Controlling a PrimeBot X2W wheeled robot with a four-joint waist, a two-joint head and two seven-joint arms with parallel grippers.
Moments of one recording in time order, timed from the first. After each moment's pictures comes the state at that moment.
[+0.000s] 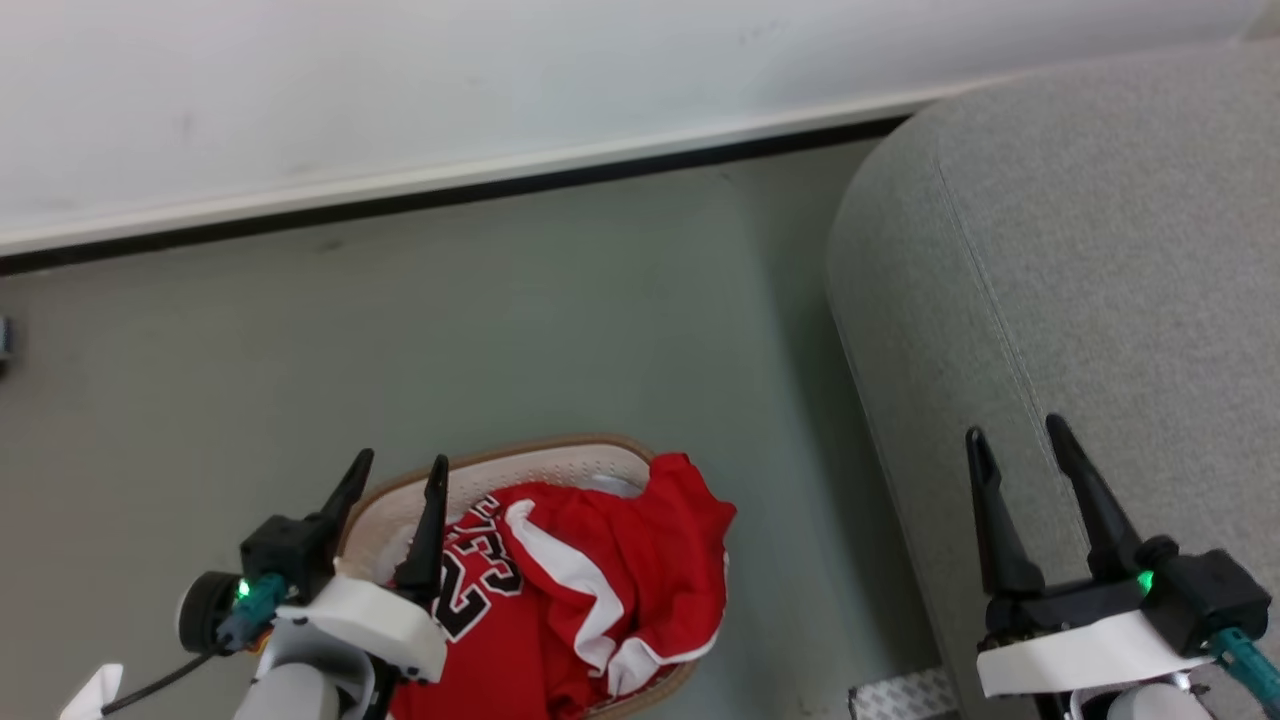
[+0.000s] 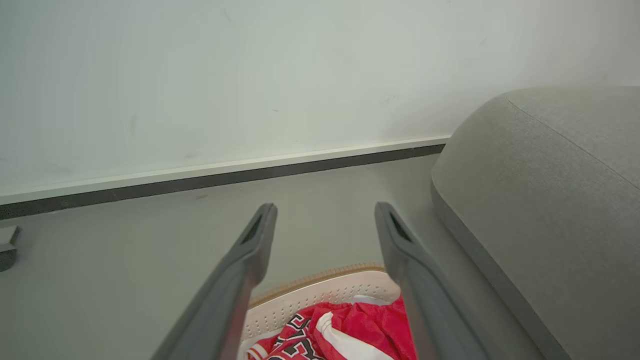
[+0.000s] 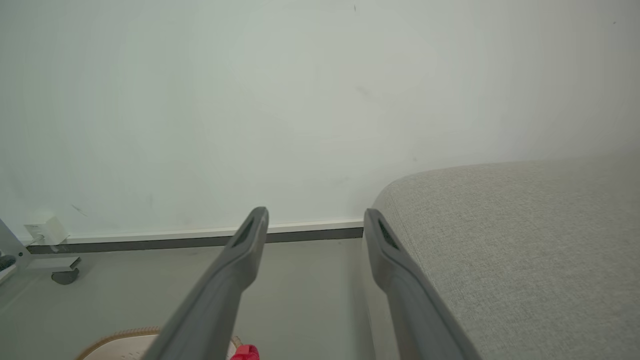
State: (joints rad) left arm -0.29 0.08 -0.05 0.42 -0.08 -0.13 -0.26; right arm -0.17 -0.05 0.13 0.14 0.26 0.13 -0.26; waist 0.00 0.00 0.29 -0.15
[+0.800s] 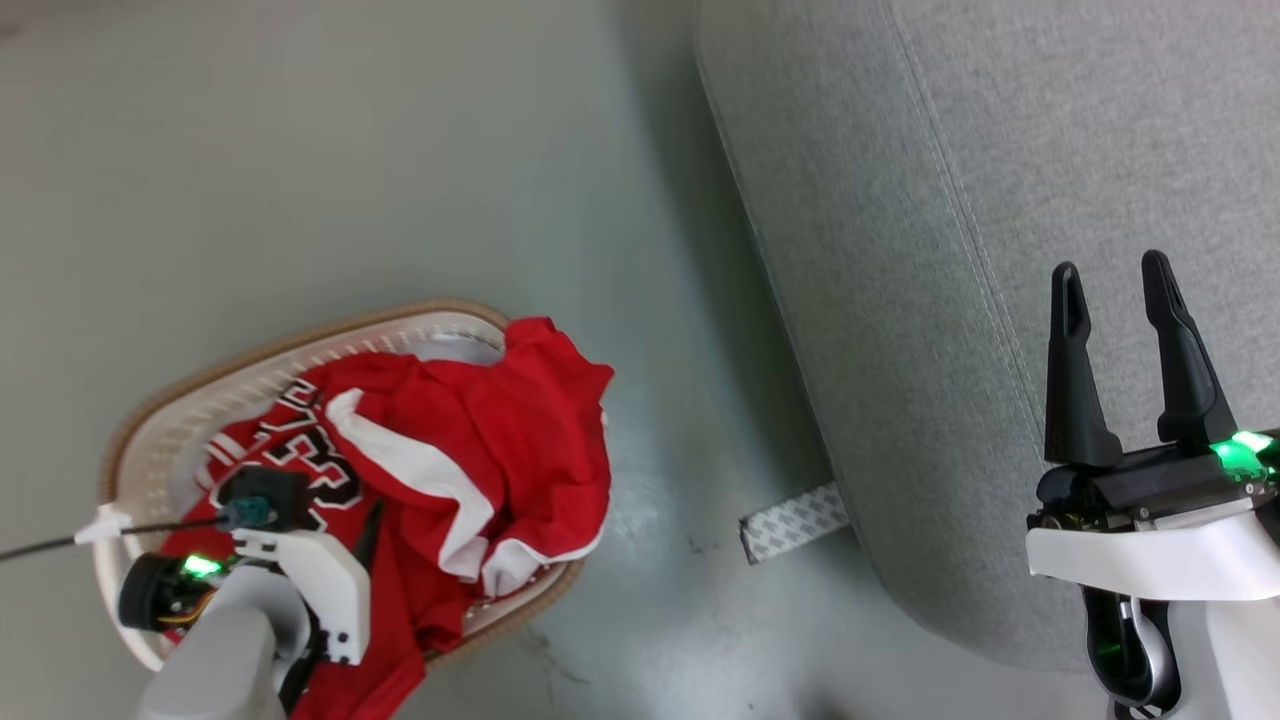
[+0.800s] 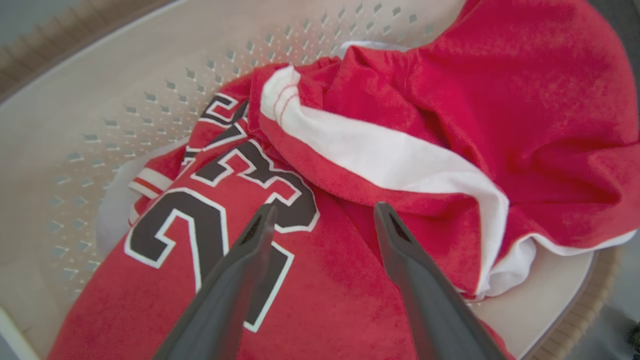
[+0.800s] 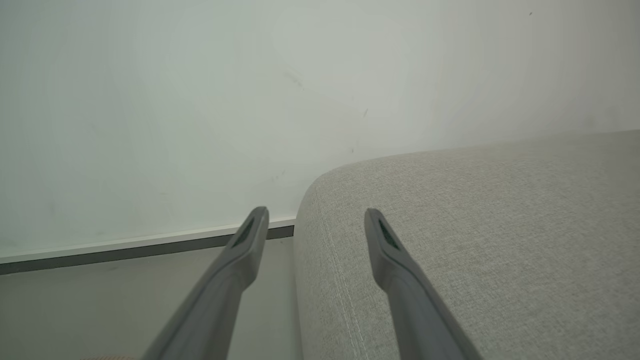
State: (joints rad) left arm -0.66 0.24 -0.29 1.13 -0.16 -0.13 -0.21; right arm -0.32 -0.05 0.08 -0.02 0.34 0.13 -0.26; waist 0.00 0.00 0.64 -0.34
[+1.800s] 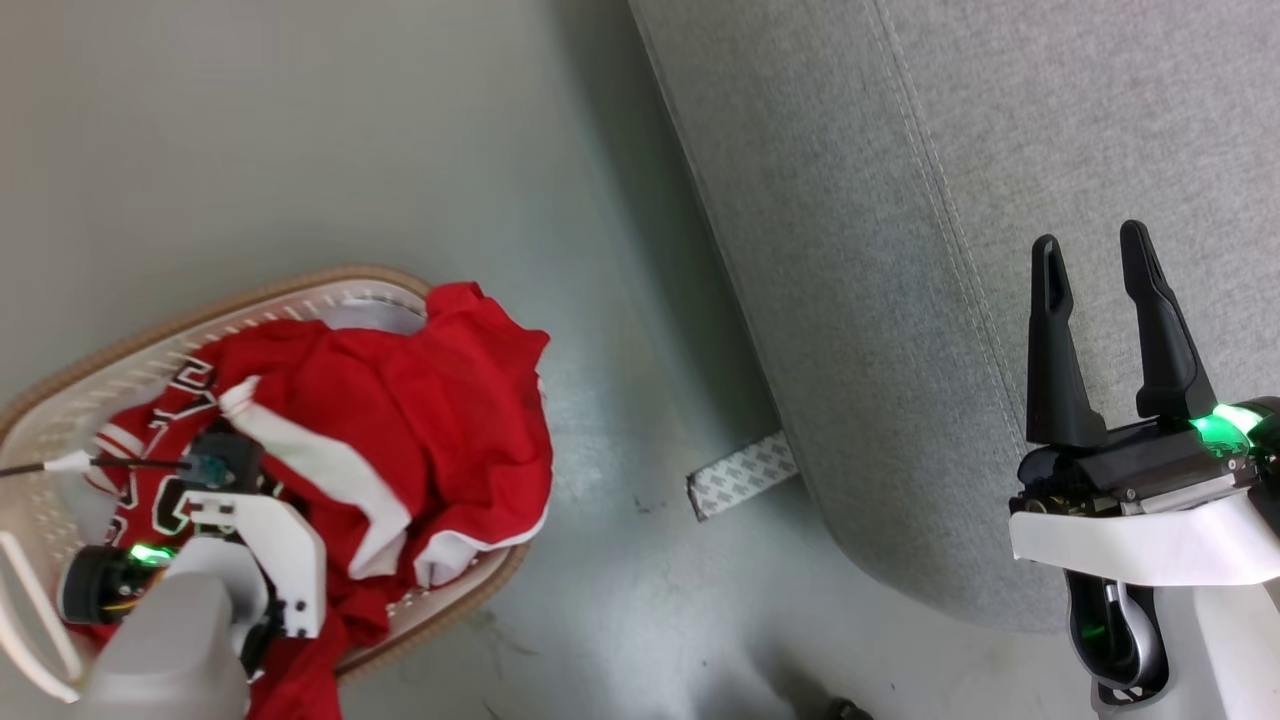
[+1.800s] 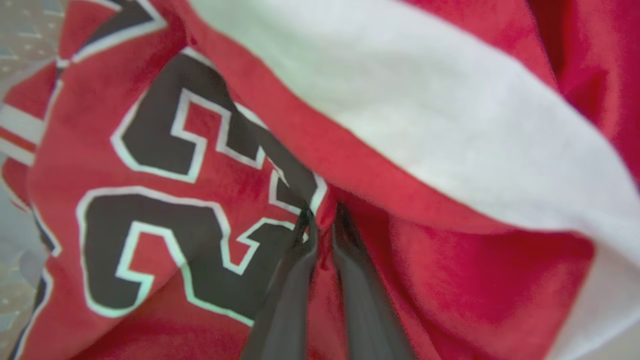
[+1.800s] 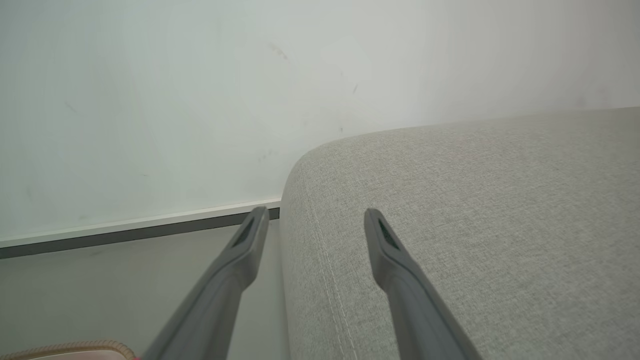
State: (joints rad) left arm -0.78 0.28 -0.32 1.29 -0.20 -0.09 -0.03; right arm -0.36 -0.05 0.13 -0.04 0.40 0.13 -0.26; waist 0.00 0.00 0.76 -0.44
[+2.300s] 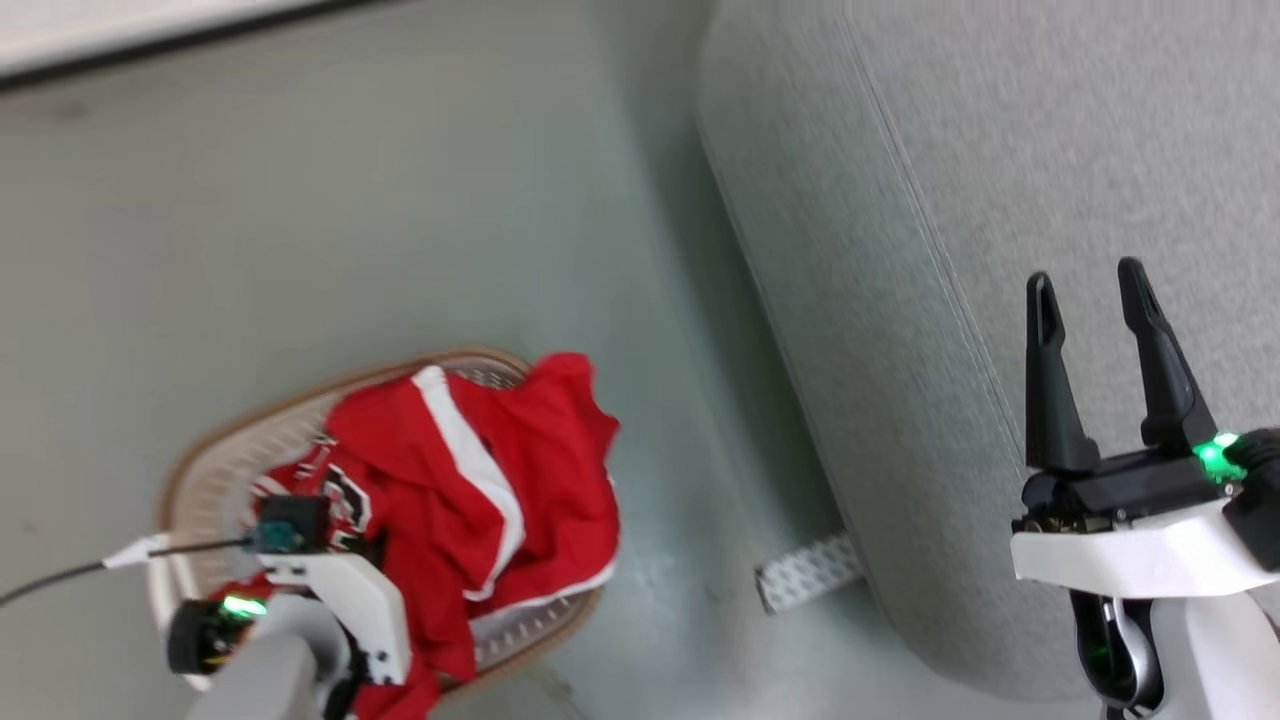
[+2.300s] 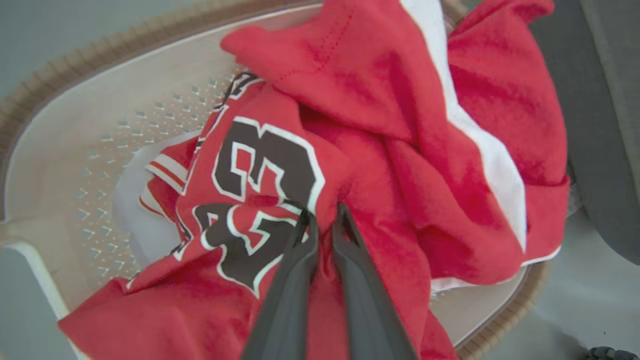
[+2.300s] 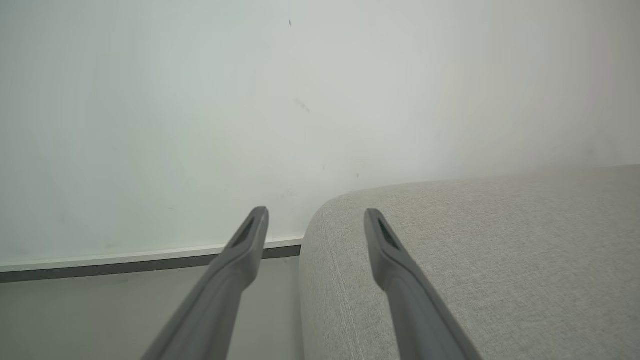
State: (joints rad) left arm -0.70 0.18 -0.31 1.29 -0.29 -0.13 -0.21; right arm -0.34 -0.05 0.10 0.01 0.31 0.13 -0.26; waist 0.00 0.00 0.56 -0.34
